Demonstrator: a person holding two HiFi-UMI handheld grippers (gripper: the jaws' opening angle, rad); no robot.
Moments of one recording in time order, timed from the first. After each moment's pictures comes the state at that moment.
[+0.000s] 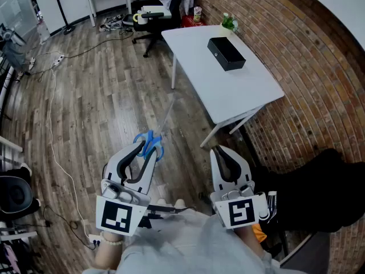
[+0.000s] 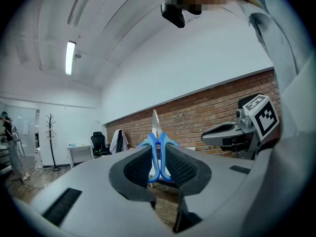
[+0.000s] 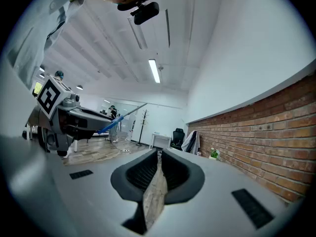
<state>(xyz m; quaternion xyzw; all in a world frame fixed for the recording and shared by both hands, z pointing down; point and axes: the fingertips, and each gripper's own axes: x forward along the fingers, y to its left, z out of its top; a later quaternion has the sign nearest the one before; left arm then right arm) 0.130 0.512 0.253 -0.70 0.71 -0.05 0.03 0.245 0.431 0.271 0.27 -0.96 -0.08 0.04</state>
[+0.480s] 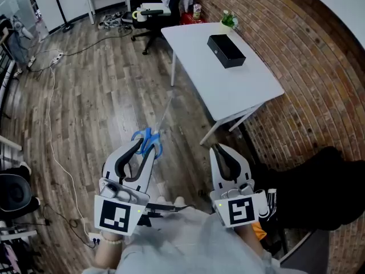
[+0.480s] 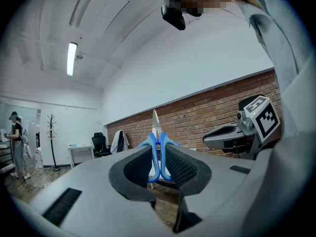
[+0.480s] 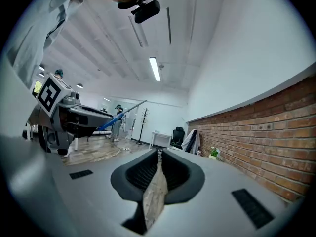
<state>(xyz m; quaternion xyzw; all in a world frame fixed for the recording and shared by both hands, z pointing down) 0.125 0.518 0.252 -0.70 0.71 -0.05 0.02 0.242 0.435 0.275 0.27 -0.96 -0.08 0.04</state>
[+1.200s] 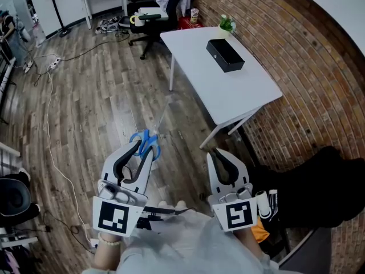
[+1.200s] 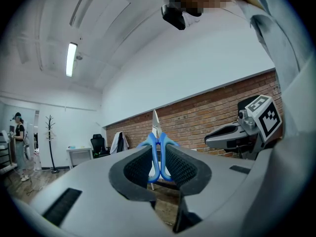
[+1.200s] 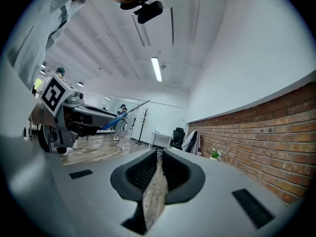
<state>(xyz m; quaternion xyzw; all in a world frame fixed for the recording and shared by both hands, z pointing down) 0.097 0.530 0.248 -0.70 0.71 -0.04 0.03 0.217 0.455 0.271 0.27 -0.96 -0.09 0.05</state>
